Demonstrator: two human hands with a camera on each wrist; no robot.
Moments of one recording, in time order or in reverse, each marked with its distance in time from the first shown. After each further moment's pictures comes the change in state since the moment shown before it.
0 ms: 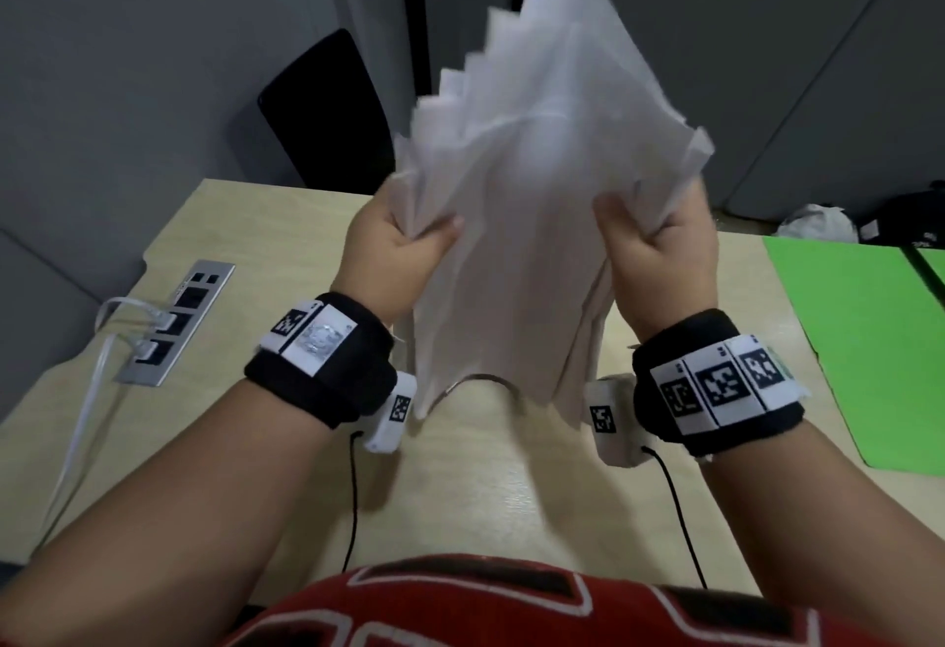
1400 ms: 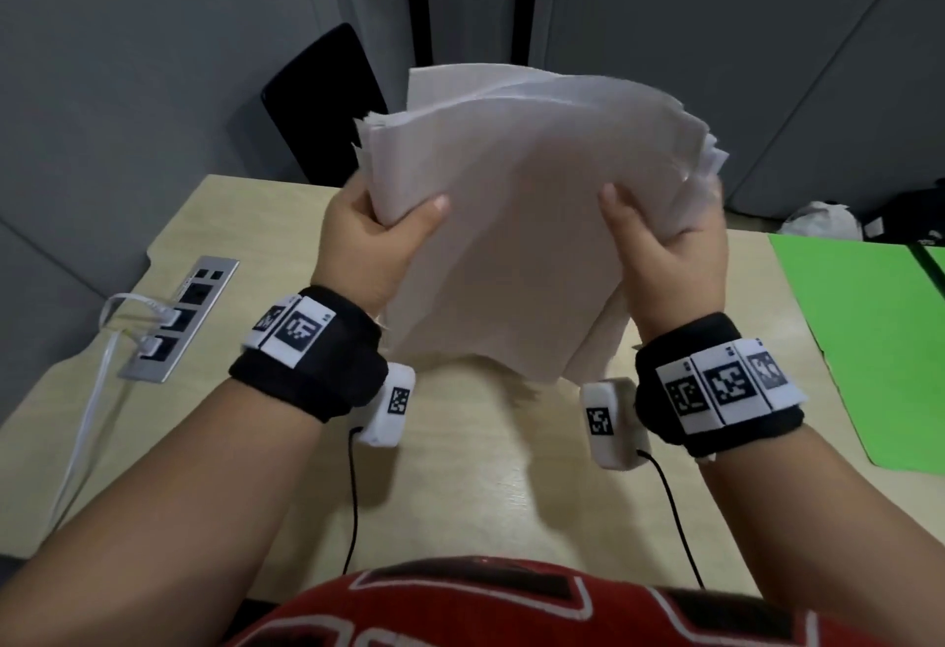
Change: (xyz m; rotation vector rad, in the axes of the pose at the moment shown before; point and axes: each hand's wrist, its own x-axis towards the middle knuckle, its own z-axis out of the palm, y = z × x) left_hand 0.003 0.001 -0.015 -0.124 0.056 -0.029; right_hand -0.004 -0.002 0.001 0.193 0.020 0.081
